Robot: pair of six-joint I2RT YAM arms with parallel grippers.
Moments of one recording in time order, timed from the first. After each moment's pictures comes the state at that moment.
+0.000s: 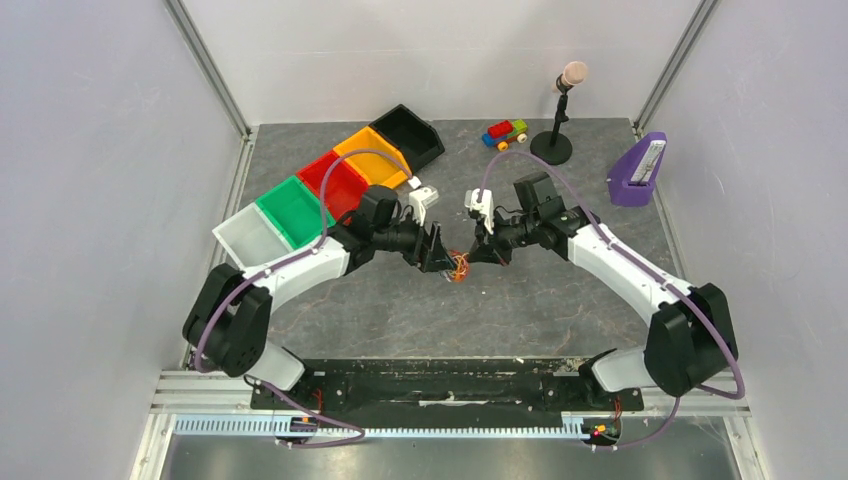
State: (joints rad) left arm -0.59 1.48 0.90 -0.01 0.68 -0.23; right arm 0.45 1.40 1.02 -0.50 -0.81 -0.57
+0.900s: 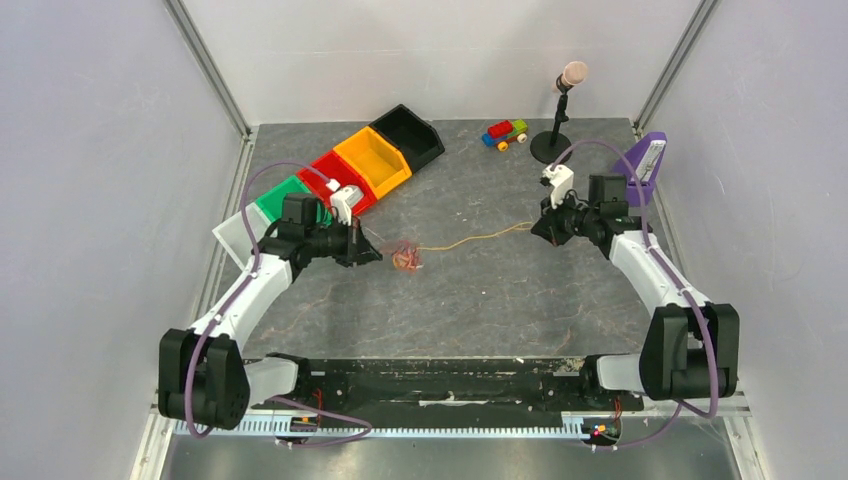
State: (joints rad) left arm -0.19 1.20 0.76 -0.32 0.76 -0.08; right arm 0.04 1.32 0.87 -0.32 -0.64 -0.39
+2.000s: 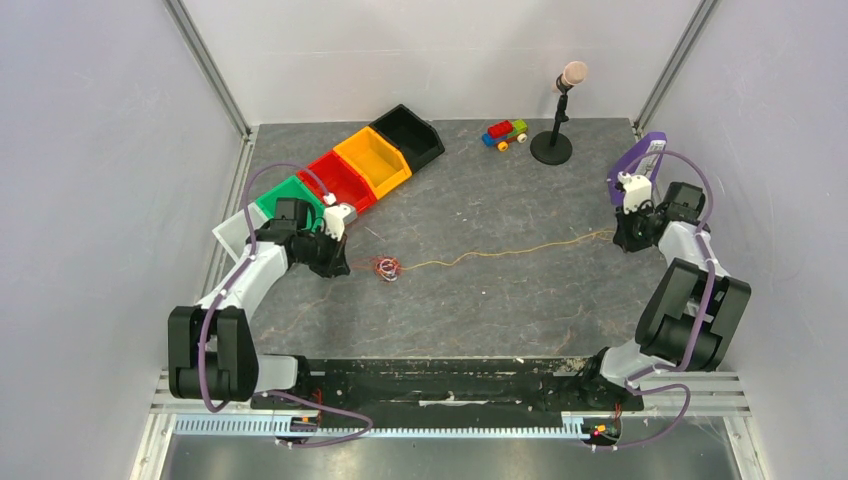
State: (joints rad) left arm -0.04 1.32 0.78 -0.58 0.54 0.39; right arm -0.46 1.51 0.94 -0.42 -0.45 -0.65
